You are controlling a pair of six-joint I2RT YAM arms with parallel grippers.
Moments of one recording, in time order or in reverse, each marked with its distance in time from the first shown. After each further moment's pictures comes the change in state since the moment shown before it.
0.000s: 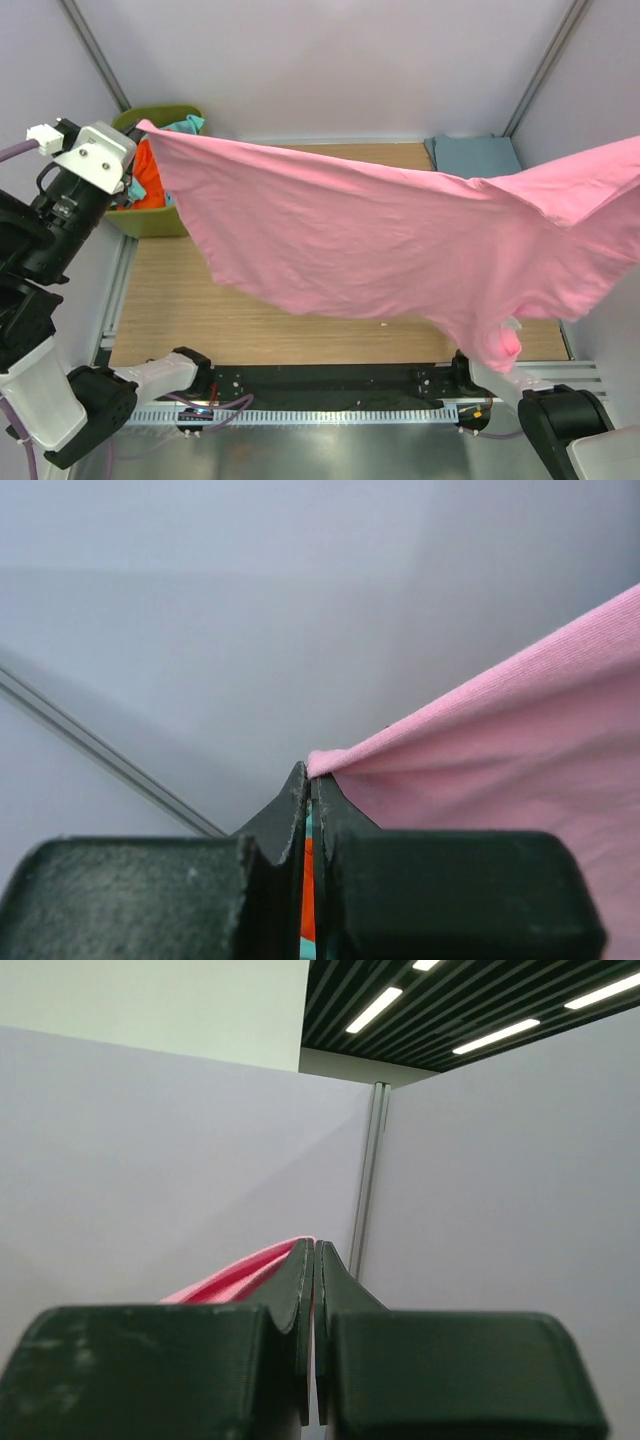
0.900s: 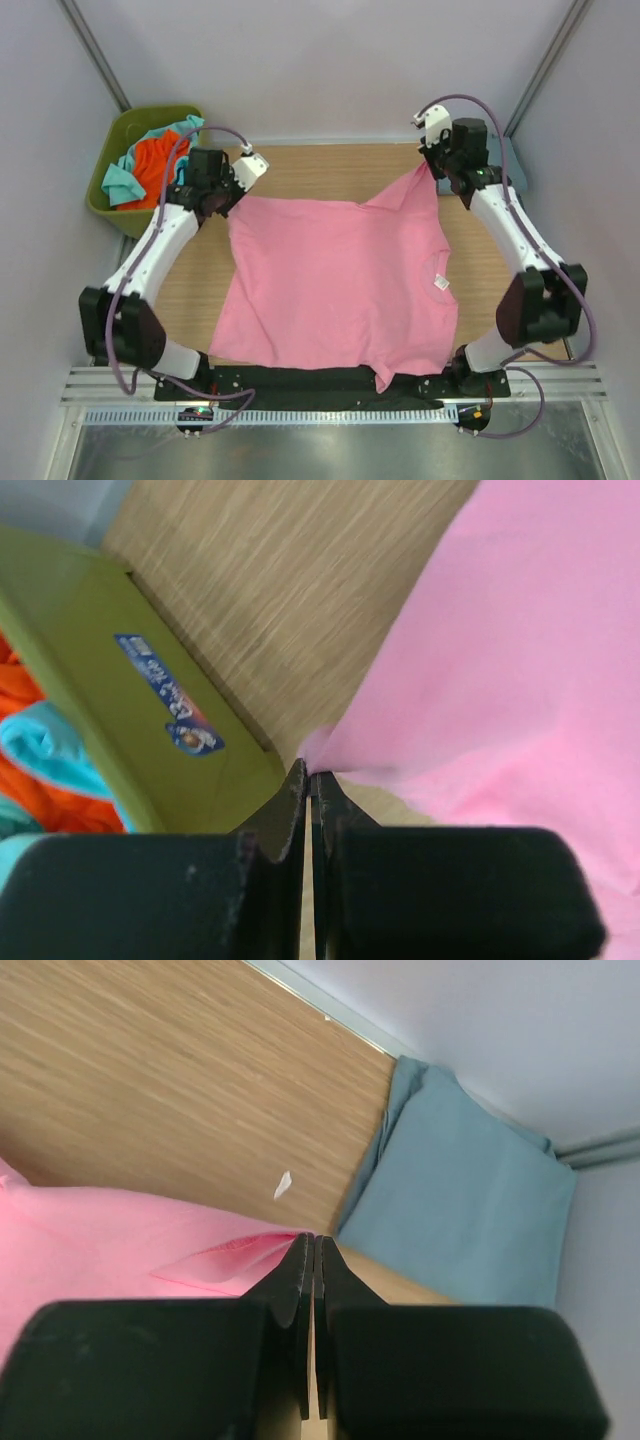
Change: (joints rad) left arm 0.214 0.264 -1.024 0.389 0.036 0.071; right arm -0.002 0.440 -1.181 0.415 -0.244 -0.129
